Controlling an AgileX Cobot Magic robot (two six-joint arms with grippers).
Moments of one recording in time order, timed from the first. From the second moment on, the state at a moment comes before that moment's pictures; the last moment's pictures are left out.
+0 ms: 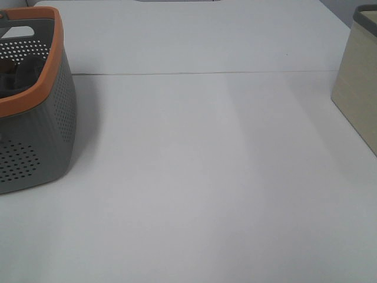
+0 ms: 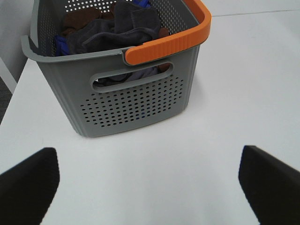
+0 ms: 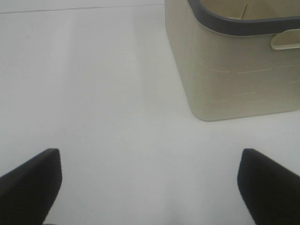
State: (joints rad) left arm 0.05 0.00 -0.50 -0.09 1.03 0.11; right arm 0.00 0.00 -0.50 -0.01 1.07 0.07
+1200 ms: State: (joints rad) left arm 0.05 0.00 -0.50 -0.09 1.03 0.11; right arm 0.00 0.00 -0.50 -0.01 1.07 0.07
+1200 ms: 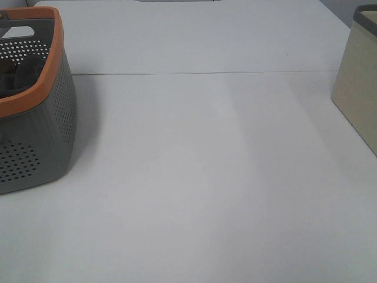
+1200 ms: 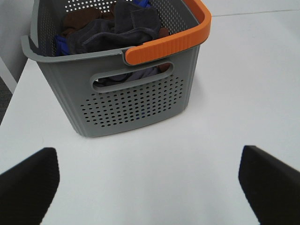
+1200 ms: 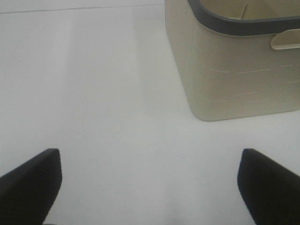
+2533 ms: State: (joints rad) left arm 0.05 1.40 -1.57 -0.09 1.21 0.60; right arm 0.00 0.00 -0.50 -0.01 1.07 0.07
